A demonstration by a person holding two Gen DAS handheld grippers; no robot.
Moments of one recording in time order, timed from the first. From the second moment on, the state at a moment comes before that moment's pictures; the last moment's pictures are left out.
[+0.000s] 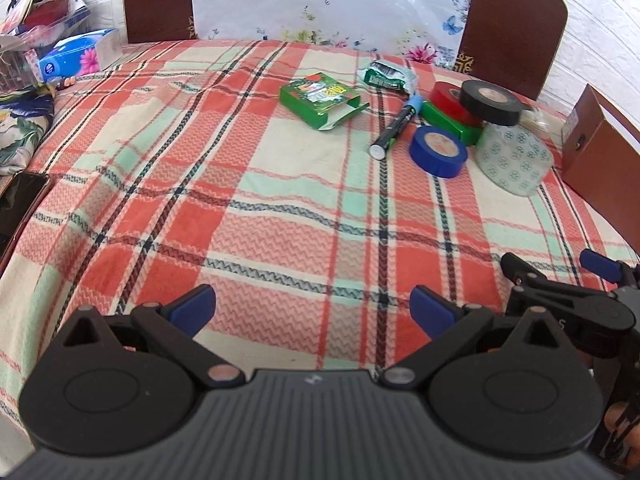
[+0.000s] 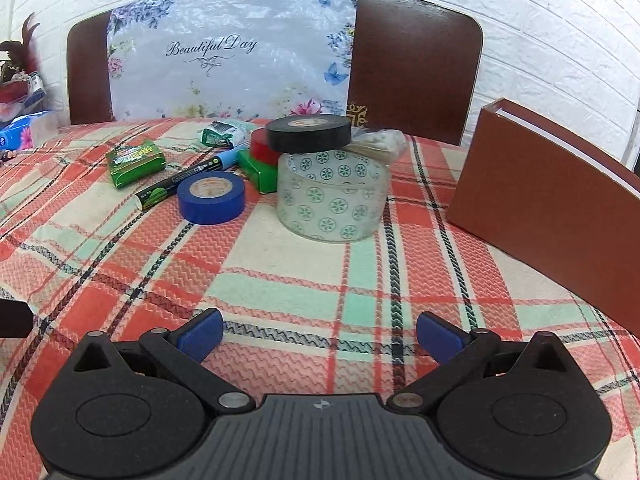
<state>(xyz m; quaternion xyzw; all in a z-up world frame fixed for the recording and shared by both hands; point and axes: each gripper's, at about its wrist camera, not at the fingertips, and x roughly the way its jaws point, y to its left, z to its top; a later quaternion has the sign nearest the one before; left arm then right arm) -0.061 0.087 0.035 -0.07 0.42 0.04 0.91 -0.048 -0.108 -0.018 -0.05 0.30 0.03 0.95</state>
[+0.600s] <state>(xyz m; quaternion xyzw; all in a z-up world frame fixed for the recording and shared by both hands) -0.035 0.052 0.047 -0.02 0.41 0.00 0.91 -0.044 -0.110 -0.018 -0.03 0.31 0.04 0.95</state>
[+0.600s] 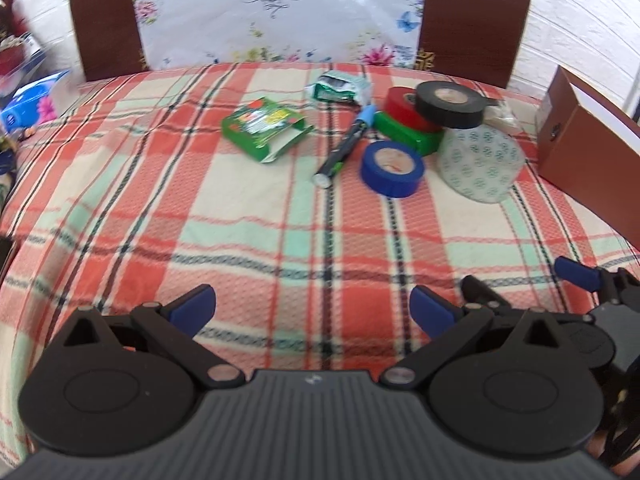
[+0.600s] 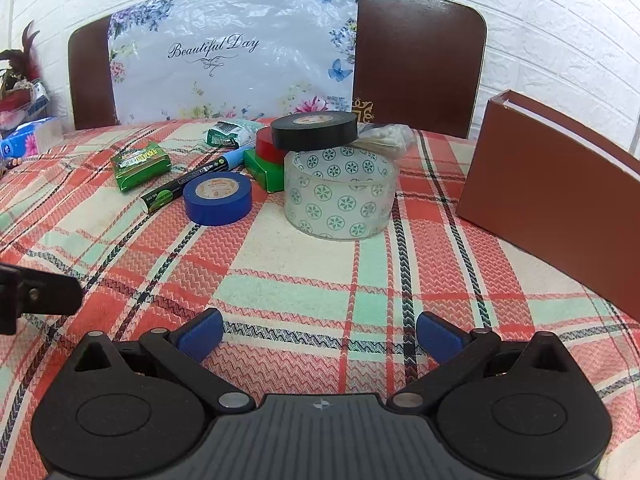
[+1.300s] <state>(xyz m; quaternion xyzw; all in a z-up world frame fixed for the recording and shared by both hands) -0.018 0.052 0.039 -0.02 0.42 0.01 0.91 -0.037 -0.106 -0.017 -0.03 0.31 0.07 0.95</state>
